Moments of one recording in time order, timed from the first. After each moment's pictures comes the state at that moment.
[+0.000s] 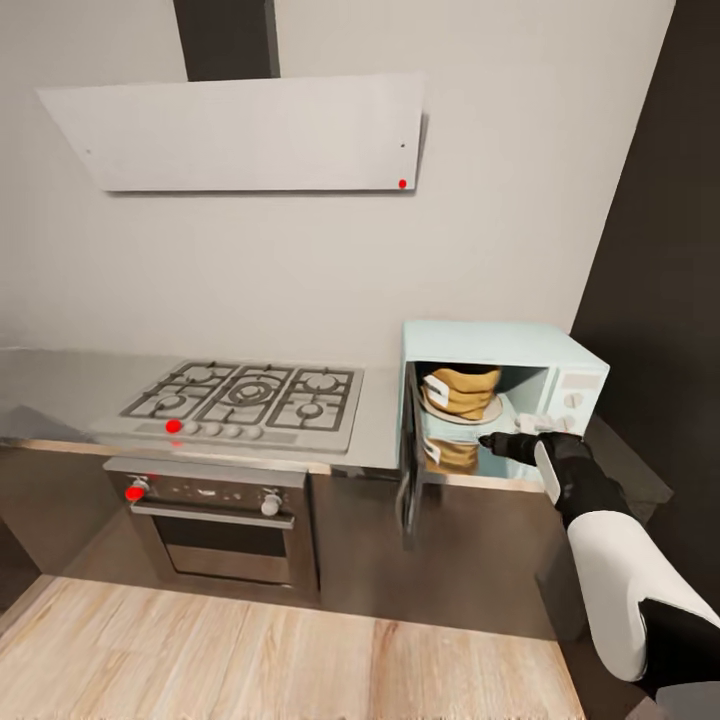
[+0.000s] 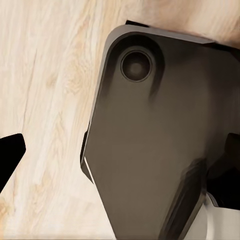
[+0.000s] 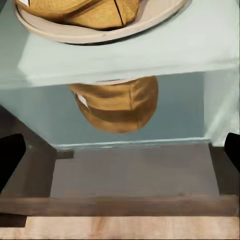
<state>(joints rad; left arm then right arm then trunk) 0.00 -0.02 0.15 -0.06 0.09 -0.11 0.08 -0.96 -0.09 -0.29 -0.69 0.12 0.62 0.19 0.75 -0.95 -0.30</state>
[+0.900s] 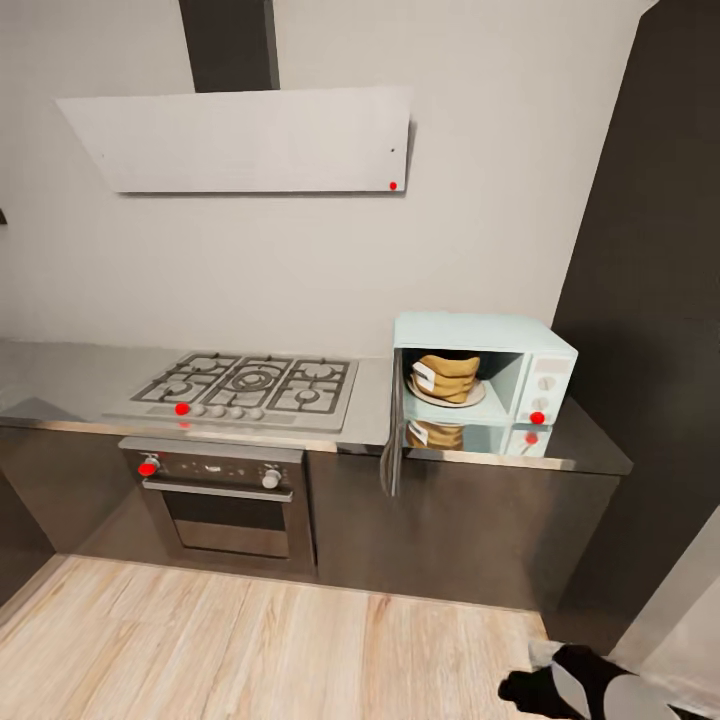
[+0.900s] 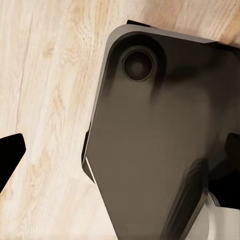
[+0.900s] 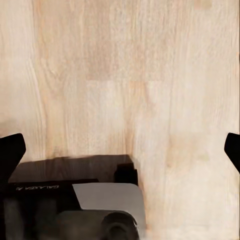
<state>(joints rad) 0.00 -0.02 0.15 -0.06 0.09 -0.11 0.08 -0.67 -0.16 -0.27 0.03 0.22 0.34 0.18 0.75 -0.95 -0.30</state>
